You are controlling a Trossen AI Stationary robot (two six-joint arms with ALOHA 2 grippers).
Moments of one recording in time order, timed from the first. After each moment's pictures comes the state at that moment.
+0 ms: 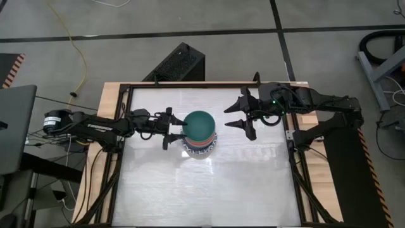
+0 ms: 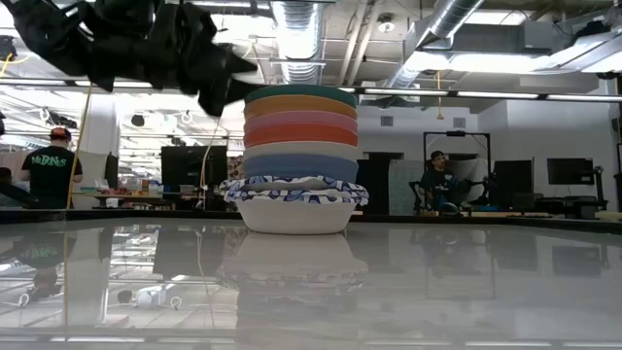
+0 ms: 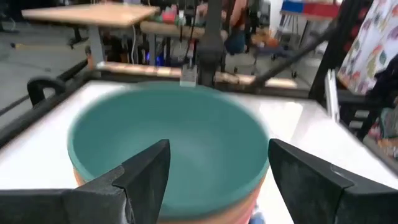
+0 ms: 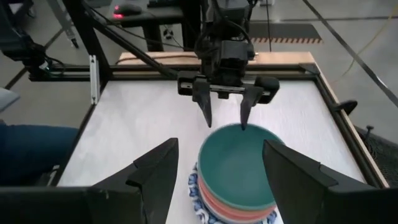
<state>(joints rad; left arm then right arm) 0.18 1.16 0.37 0.77 0.19 -0.09 0.01 1.22 1.51 -0.70 -0.02 0.02</state>
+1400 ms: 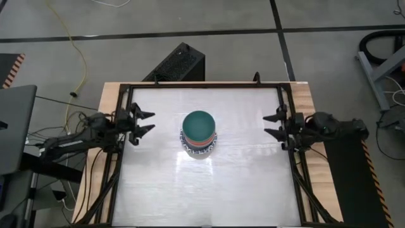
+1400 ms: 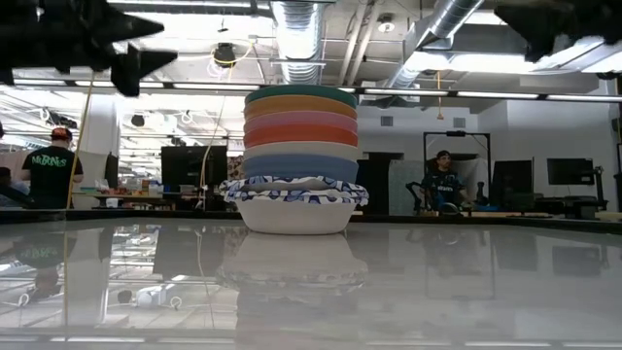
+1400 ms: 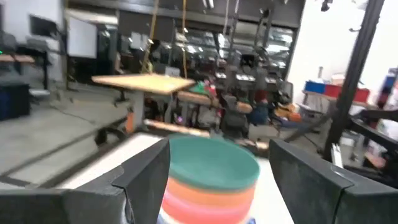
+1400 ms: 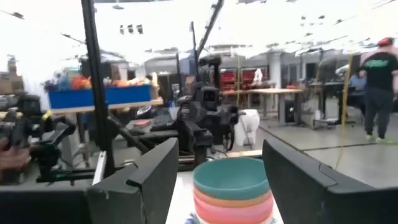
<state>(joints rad) 0.27 0.12 0.14 0.24 0.10 -0.19 0.13 0.13 0.29 0.10 0.18 0.04</state>
